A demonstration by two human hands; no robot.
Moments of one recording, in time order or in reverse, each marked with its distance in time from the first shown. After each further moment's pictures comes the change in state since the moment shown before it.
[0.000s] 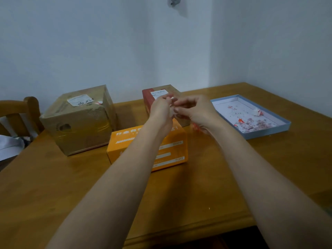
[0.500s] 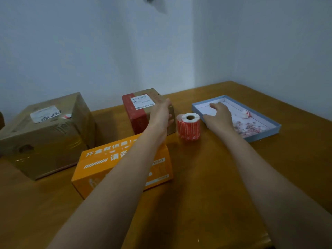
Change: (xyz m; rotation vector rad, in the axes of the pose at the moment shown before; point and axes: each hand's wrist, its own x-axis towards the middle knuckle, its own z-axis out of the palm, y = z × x) left_hand 0.048 -0.033 0.047 0.329 0.010 -0.003; right_hand 0.054 0.072 -0.101 -0.550 0.416 0.143
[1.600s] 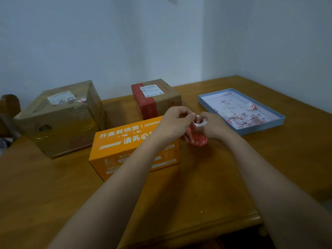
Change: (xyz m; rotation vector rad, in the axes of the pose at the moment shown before) left_hand -0.058 -0.021 -0.036 0.511 -0.403 0.290; right_hand -0.044 0.004 0.015 -0.180 -0.377 -0.109
